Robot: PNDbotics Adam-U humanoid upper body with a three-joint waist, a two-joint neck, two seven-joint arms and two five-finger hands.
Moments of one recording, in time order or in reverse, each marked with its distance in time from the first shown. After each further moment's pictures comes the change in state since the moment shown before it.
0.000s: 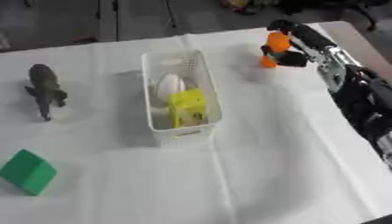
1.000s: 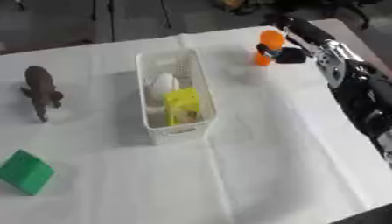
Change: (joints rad) left arm 0.012 0.000 0.006 0.005 -0.003 -0.001 0.010; right arm 0.006 0.024 0.011 -0.048 0.034 -0.074 0.000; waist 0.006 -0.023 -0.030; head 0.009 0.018
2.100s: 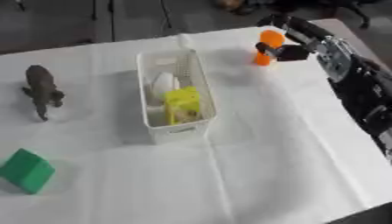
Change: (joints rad) left arm 0.003 0.000 0.006 0.001 -0.006 0.000 0.004; right arm -0.014 0.000 -0.001 -0.048 -0.139 -0.075 0.135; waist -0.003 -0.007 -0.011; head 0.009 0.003
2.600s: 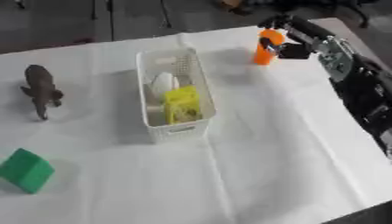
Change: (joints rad) left arm 0.001 0.000 0.000 0.000 0.000 0.000 0.003; right arm -0.005 0.000 0.007 0.034 -0.055 -0.035 0.058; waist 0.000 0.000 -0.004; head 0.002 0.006
